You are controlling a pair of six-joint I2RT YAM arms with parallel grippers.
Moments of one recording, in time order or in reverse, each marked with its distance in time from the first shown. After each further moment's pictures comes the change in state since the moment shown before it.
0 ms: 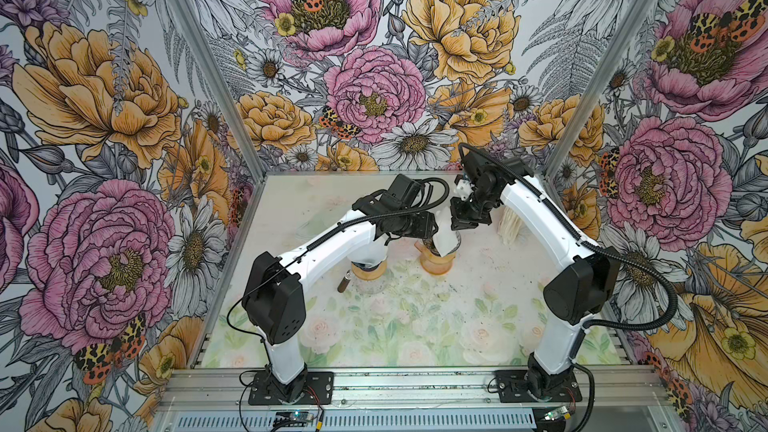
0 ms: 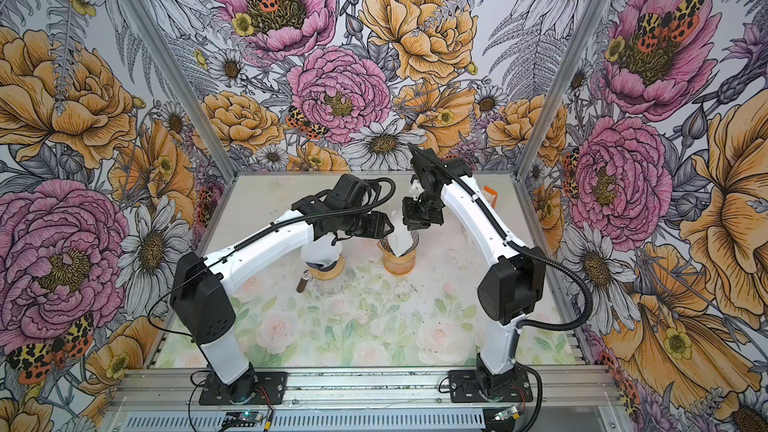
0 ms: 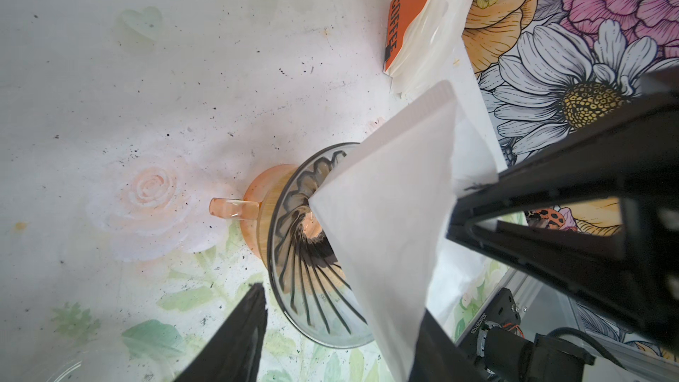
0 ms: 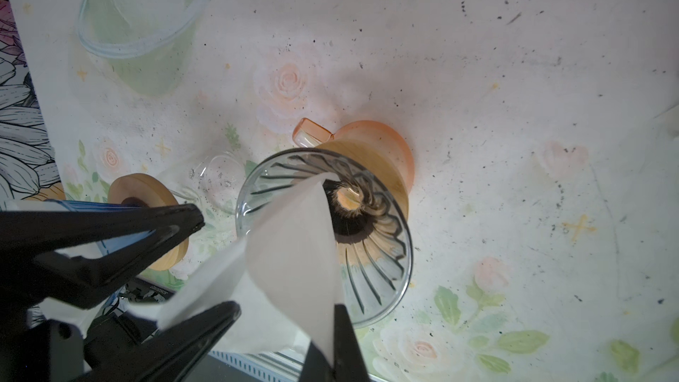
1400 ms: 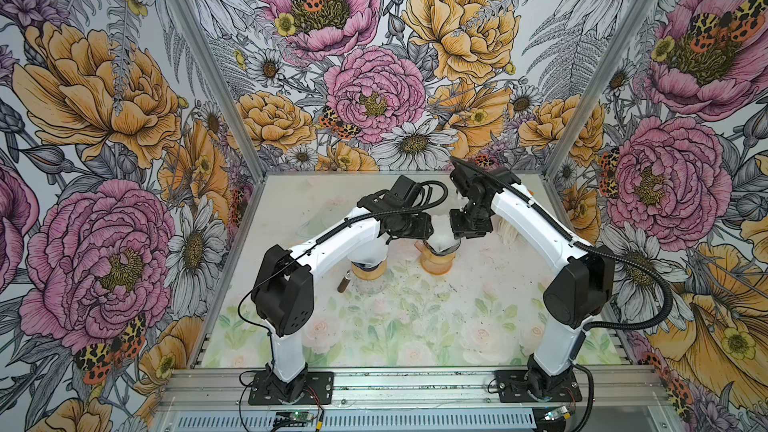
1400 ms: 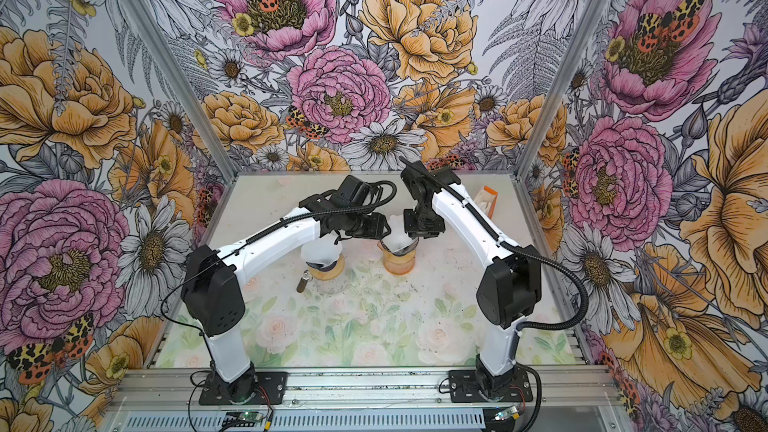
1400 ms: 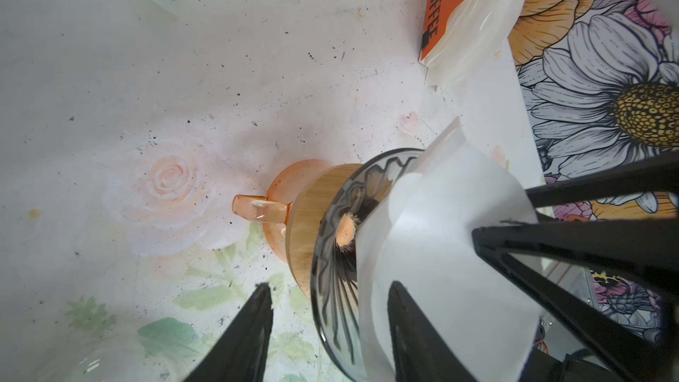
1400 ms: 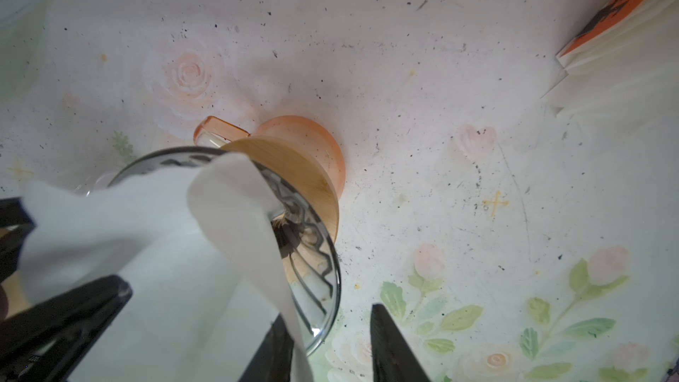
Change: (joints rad) left arm 0.019 0.075 0.021 -0.034 -0.019 0.000; right arm 0.061 -0.014 -0.119 0.037 0.245 0.047
